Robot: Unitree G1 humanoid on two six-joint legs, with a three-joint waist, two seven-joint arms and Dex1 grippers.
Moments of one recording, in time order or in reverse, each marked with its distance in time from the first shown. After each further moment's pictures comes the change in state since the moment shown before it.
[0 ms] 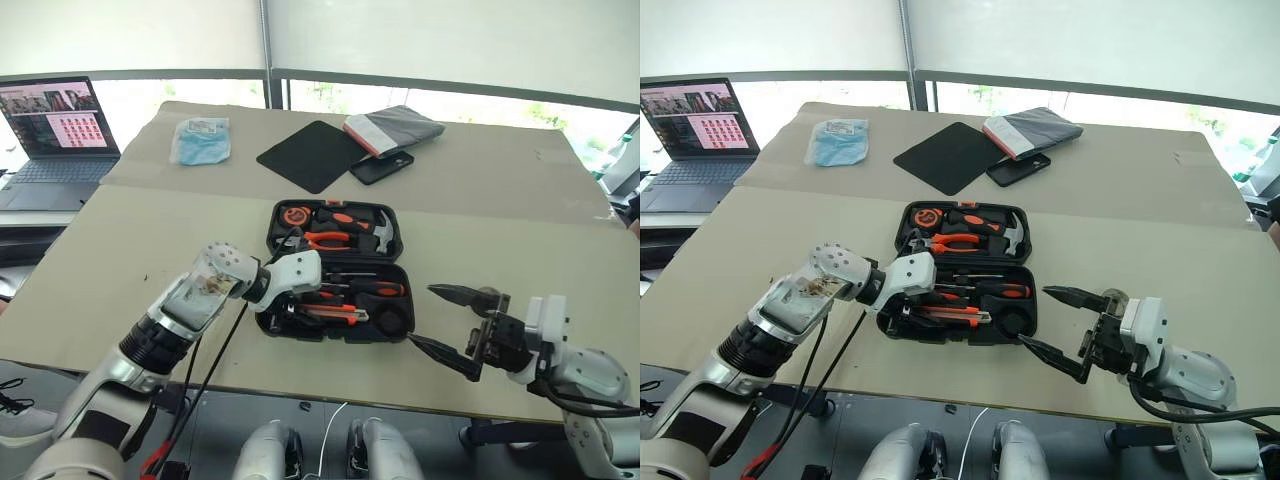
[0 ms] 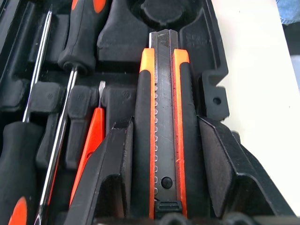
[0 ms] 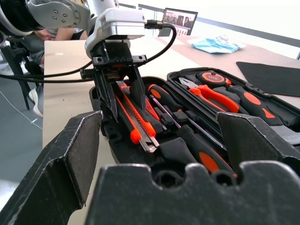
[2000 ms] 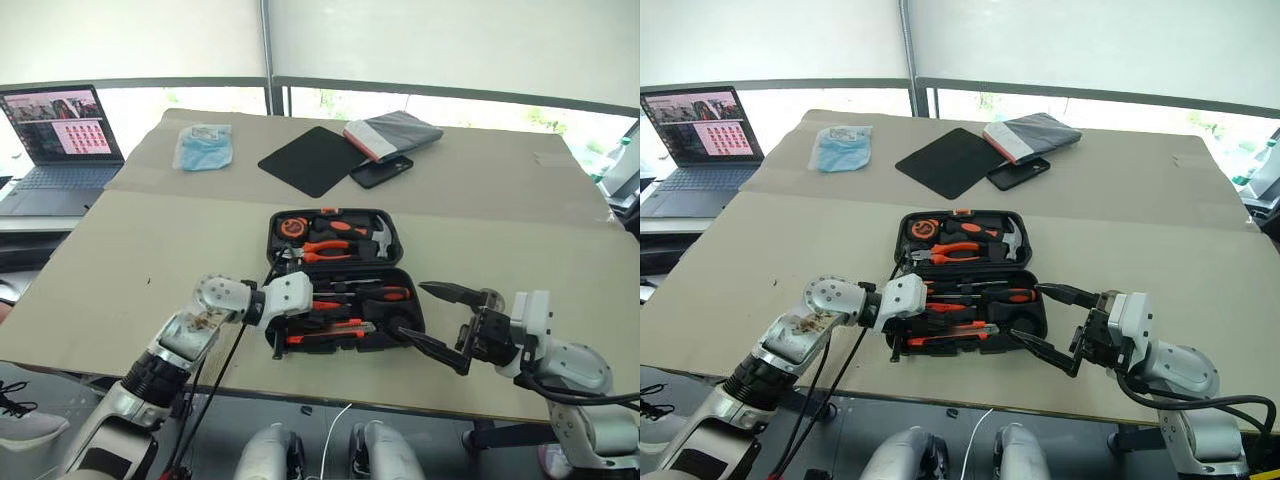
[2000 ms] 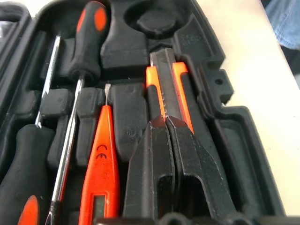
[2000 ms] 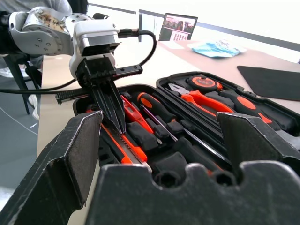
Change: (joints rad) left arm 0.235 -0.058 0.078 0.083 -0.010 -0.381 0.091; right arm -0.032 0.008 0.031 0.041 -0.029 0.006 -0.007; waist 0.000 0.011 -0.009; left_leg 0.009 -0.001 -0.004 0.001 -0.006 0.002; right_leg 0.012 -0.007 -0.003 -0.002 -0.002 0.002
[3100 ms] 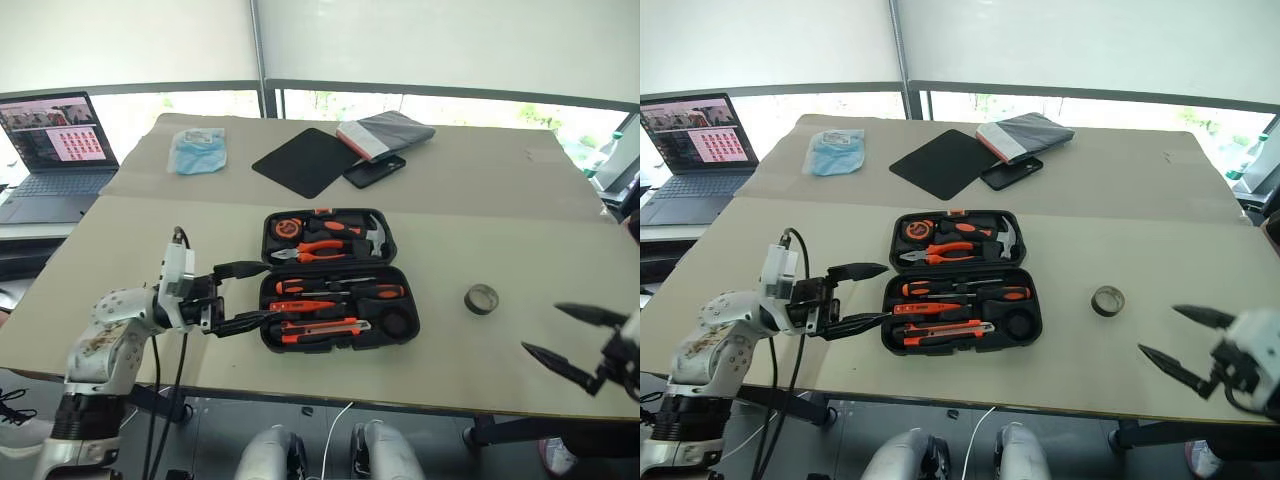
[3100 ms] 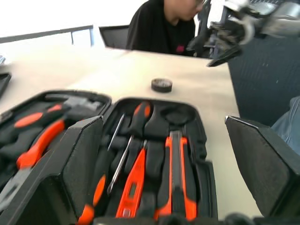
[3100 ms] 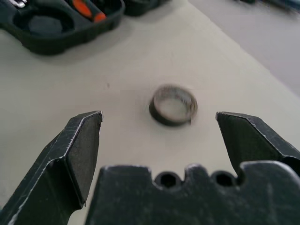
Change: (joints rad) left arm 0.203 0.051 0.465 -0.065 -0.477 -0.023 -0.155; right arm 0.162 -0.390 -0.347 0.220 -0.117 0.056 0.057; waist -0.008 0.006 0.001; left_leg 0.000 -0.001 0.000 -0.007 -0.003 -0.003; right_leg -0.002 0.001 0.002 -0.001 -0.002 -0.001
